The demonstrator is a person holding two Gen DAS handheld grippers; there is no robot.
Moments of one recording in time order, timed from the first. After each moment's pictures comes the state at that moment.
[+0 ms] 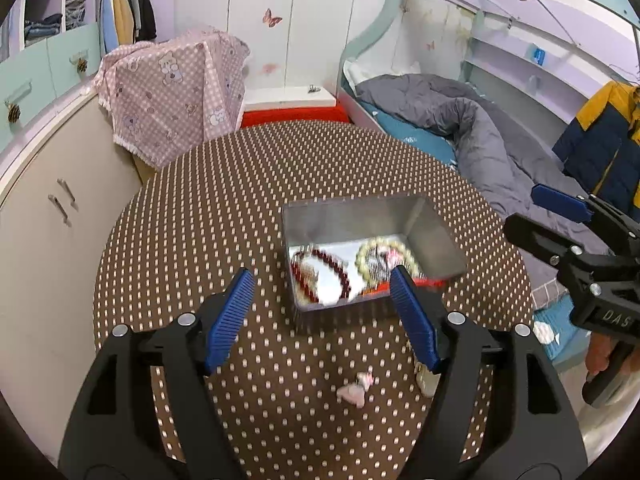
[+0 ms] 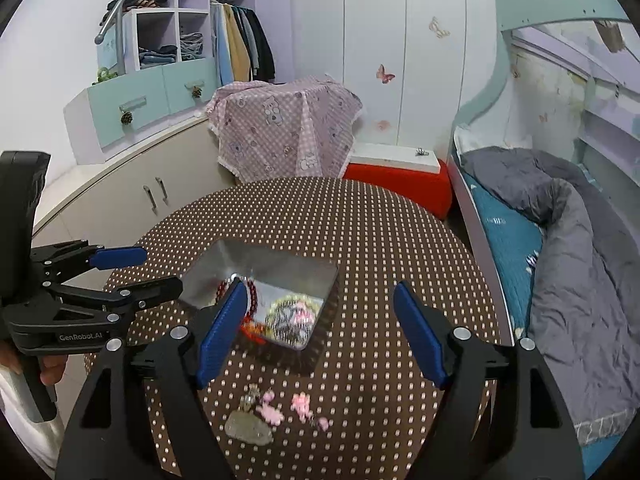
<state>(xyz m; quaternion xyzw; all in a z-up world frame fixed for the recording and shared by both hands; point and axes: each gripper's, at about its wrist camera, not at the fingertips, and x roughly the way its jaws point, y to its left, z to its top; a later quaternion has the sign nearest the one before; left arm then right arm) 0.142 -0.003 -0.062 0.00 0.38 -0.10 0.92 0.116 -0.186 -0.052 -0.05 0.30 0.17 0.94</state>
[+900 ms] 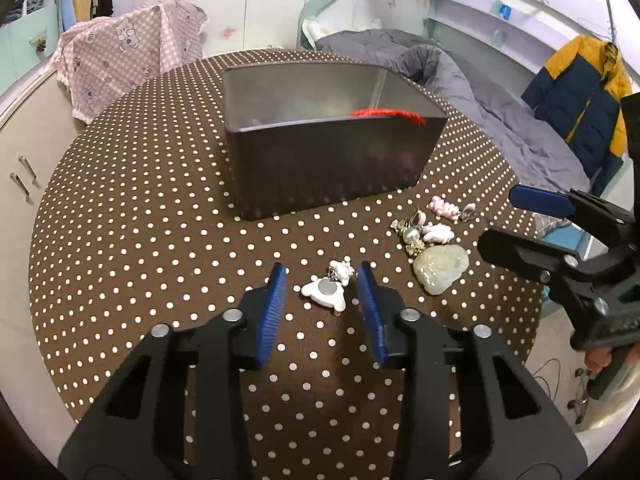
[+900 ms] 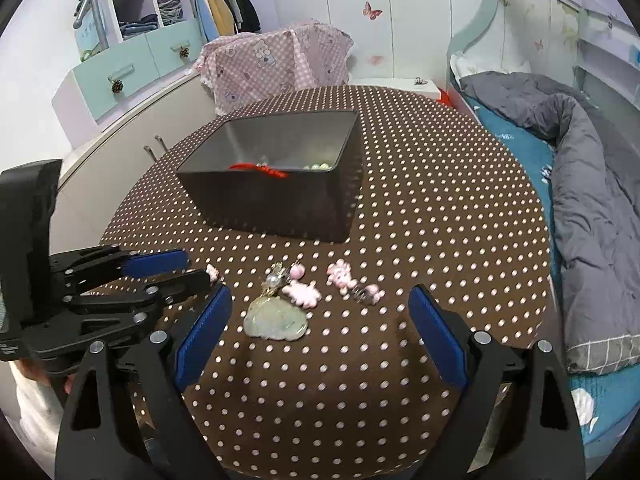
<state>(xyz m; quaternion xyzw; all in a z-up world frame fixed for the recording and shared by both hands) 0.111 -0.016 -0.144 0.02 0.43 -0.18 0.88 0.076 -0.184 -0.129 0.00 0.39 0.17 0.90</state>
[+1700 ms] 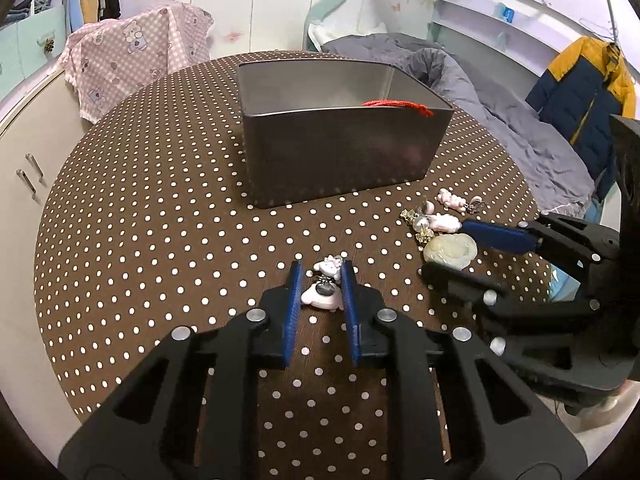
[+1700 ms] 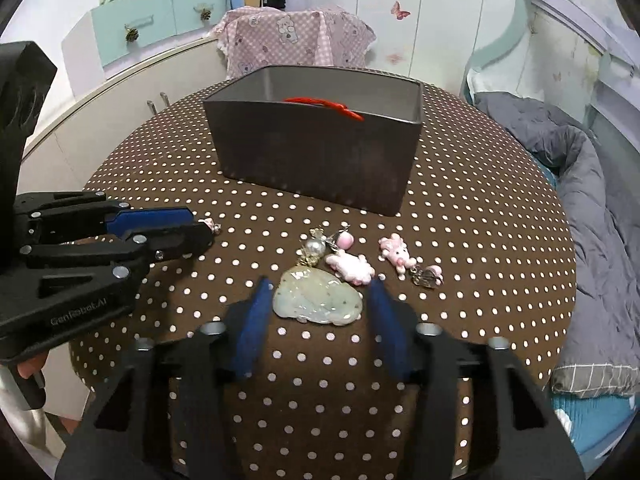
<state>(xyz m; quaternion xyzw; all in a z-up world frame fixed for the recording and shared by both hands) 0.099 -0.007 -0.145 0.02 0.42 -0.17 0.89 0.067 -0.143 -0.156 -0.08 0.39 0.17 0.90</state>
